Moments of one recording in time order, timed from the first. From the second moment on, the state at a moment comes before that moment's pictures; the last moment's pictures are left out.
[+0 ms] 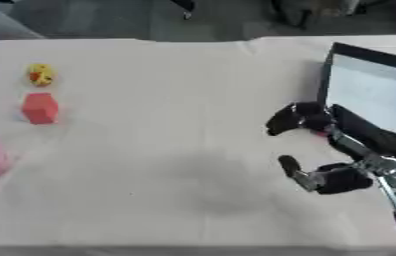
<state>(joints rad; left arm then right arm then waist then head) -0.21 0.88 -0.08 -1.42 -0.79 0.29 -0.53 -0.31 -0.36 0.24 -1.81 0.44 -0.62 0.30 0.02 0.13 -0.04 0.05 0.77</state>
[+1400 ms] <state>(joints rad) -0.34 0.75 -0.49 -1.98 0.09 0.04 -0.50 -0.61 -0.38 0.39 -1.86 0.49 -0.70 0.18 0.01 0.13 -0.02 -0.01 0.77</state>
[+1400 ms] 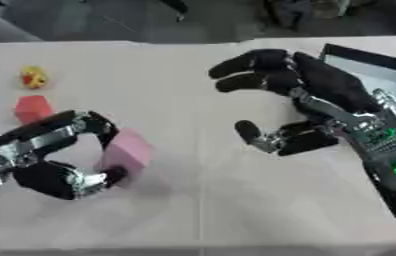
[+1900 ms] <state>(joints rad) -0.47 0.70 -0.63 -1.98 0.31 0.07 -0.59 -0.65 -0.36 0.46 -1.86 0.53 -0.77 0.15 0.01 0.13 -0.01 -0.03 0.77</state>
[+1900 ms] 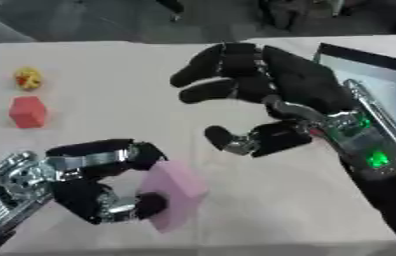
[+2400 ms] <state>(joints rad) -0.50 0.69 -0.64 -1.98 0.32 0.07 -0.63 -0.66 -0.36 0.49 -1.85 0.43 -0.76 0.42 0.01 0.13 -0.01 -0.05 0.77</state>
